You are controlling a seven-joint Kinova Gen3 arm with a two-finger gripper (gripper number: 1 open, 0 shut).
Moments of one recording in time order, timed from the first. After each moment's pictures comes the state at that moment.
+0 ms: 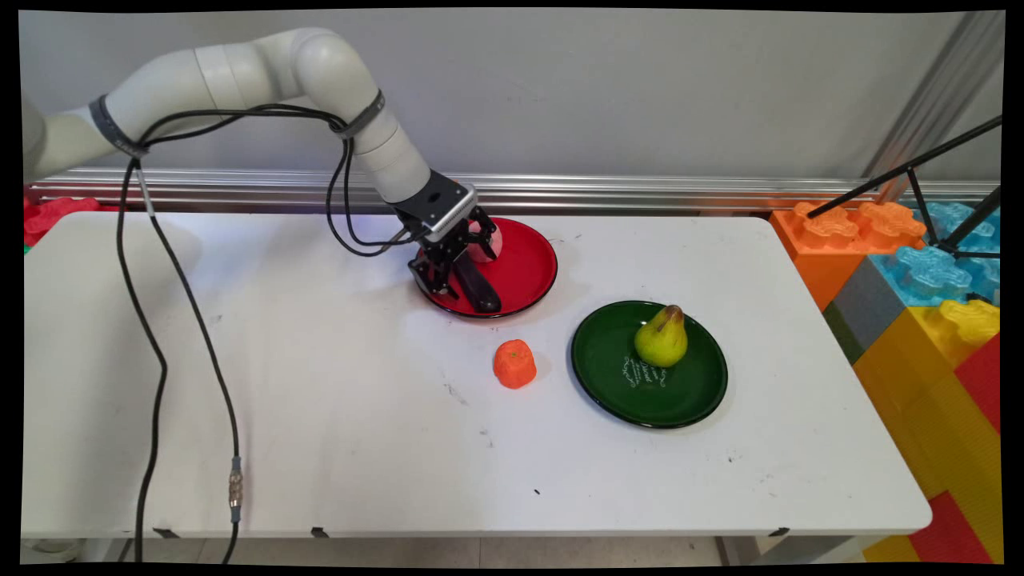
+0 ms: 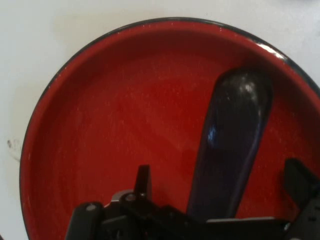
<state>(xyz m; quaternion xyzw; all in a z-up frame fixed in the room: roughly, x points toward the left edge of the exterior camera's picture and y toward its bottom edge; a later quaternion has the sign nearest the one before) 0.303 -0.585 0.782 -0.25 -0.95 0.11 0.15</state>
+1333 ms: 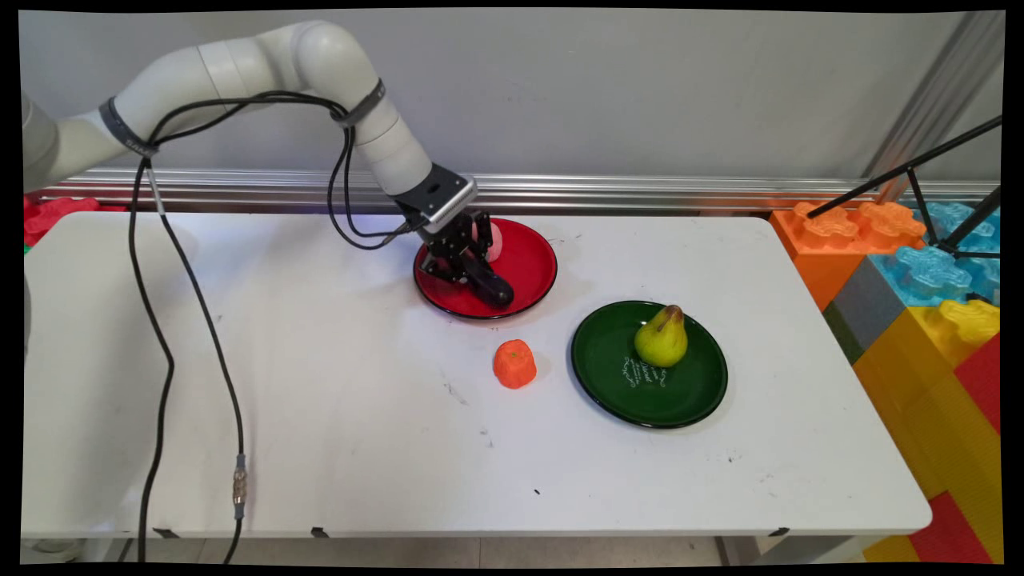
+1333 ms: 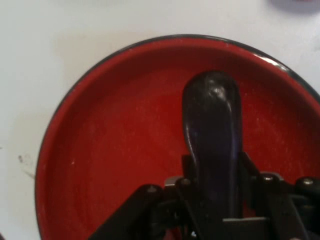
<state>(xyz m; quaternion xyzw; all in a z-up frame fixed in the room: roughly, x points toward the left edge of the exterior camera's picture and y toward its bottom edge) 0.305 -0.592 0.792 -0.26 -0.95 0.11 0.17</state>
